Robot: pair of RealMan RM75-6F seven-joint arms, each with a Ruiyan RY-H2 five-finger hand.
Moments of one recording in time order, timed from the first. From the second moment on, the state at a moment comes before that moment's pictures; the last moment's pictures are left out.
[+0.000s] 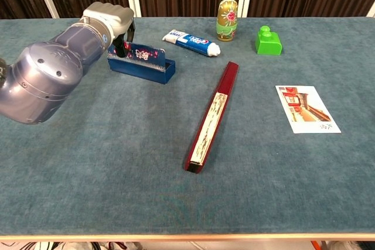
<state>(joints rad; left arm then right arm) -1.11 -1.93 -0.41 -0.93 0.53 1.04 0.99 0.10 -1.08 0.08 -1.72 -1.31 1.33 -0.08</state>
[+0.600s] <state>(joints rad) -1.14 -2.01 -0.44 -0.75 0.54 0.98 0.97 0.10 -1.08 0.07 -1.72 -1.32 1.34 -0.07</state>
